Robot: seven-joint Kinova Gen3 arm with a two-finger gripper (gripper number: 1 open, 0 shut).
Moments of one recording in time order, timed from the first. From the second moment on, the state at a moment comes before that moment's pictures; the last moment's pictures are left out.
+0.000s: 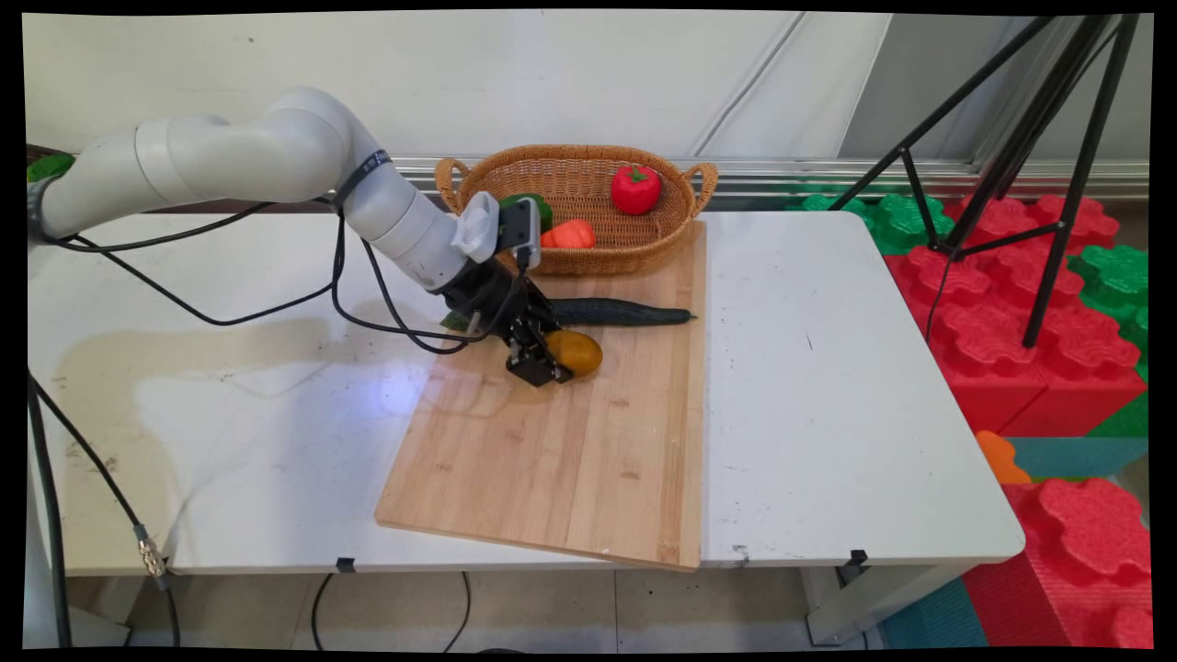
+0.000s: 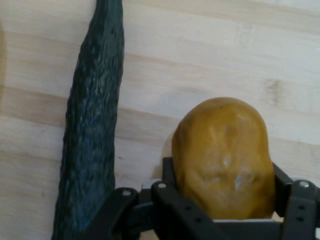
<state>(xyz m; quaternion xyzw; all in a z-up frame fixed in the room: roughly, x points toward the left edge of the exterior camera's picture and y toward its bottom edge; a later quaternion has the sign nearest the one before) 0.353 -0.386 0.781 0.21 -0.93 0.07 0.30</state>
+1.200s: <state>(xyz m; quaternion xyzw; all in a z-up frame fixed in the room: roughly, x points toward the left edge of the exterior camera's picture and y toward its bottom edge) 0.423 -0.364 0.892 0.24 -0.88 0.11 0.39</state>
